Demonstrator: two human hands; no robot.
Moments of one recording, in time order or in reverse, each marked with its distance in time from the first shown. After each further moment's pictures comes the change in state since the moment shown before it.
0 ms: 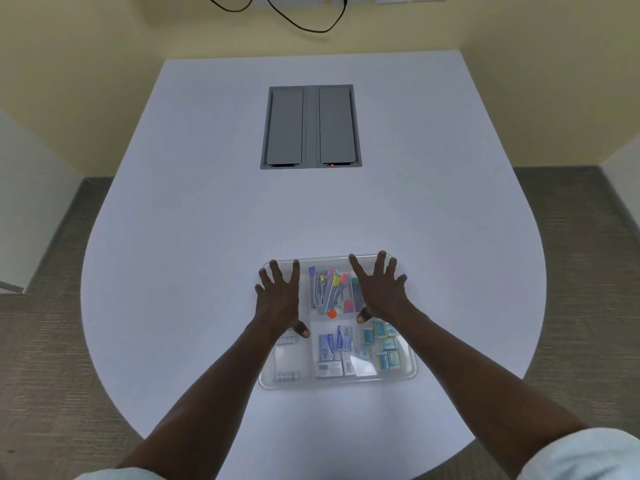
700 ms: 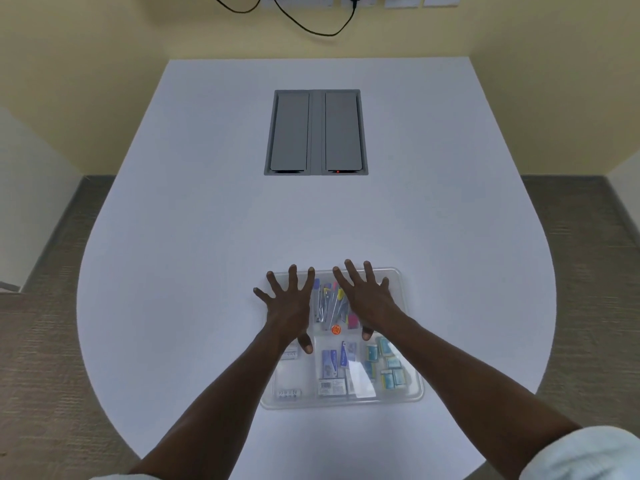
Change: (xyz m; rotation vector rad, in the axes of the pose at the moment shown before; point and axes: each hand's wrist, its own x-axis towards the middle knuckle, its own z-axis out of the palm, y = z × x) left_hand 0.018 0.010 -0.008 -0.014 -0.078 0.029; right_hand 0.019 -0.024 -0.011 -0.076 -0.047 -0.191
